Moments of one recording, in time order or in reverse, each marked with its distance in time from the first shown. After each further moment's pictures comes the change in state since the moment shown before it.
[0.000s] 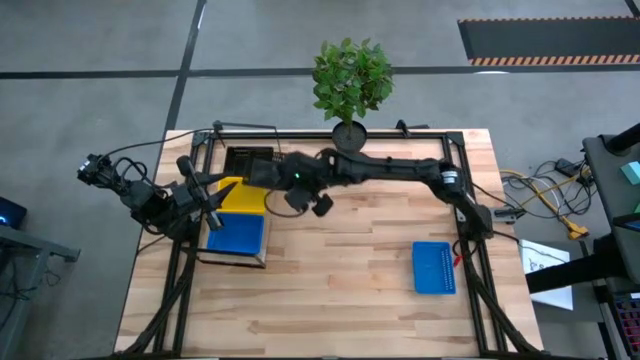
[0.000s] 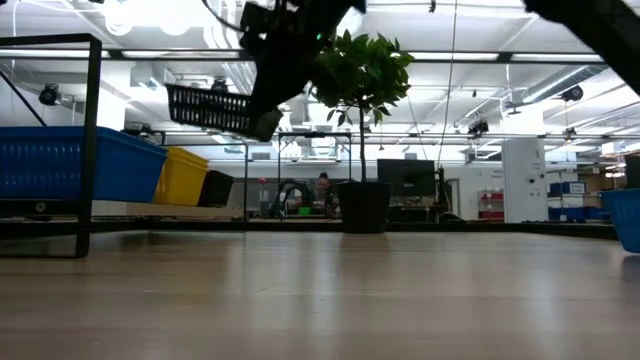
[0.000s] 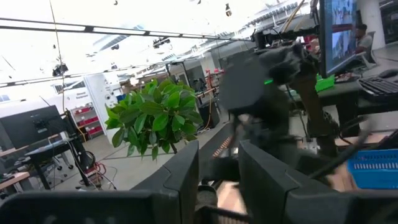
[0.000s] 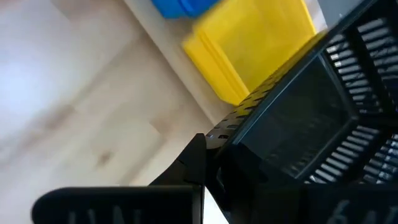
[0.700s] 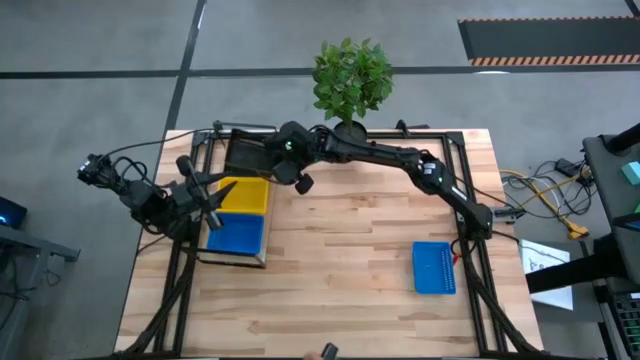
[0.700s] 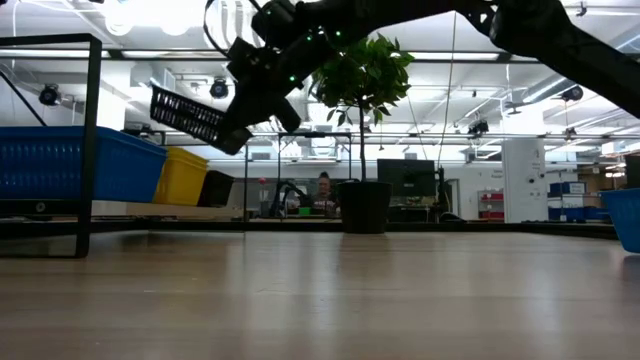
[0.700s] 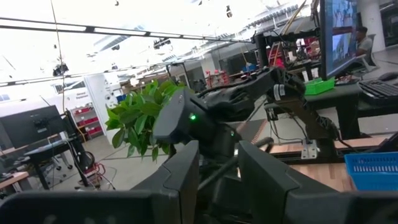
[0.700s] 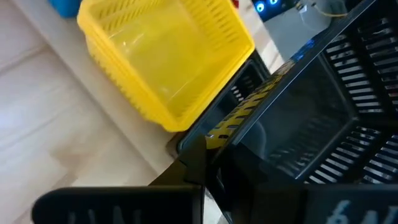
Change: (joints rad) left arm 0.000 0.000 0.000 0.010 0.001 0.001; right arm -0.163 0.191 0.186 0.199 -0.254 -0.108
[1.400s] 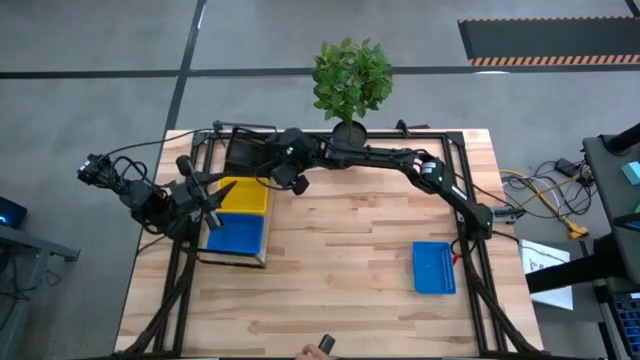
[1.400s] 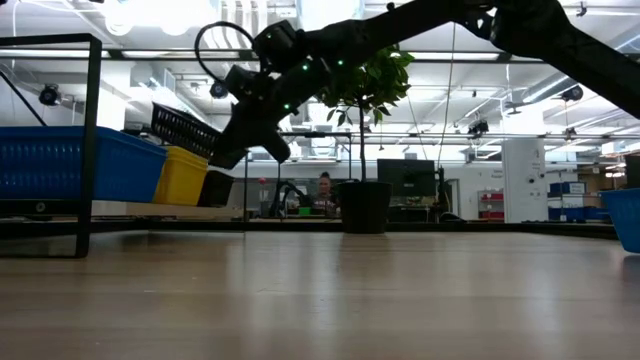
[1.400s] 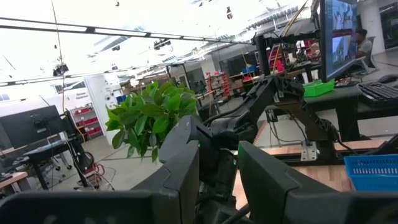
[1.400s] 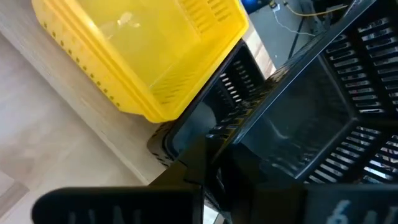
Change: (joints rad) left arm 0.000 0.000 0.000 0.009 0.002 0.001; right arm -0.015 -0.002 -0.185 0.281 0.051 -0.012
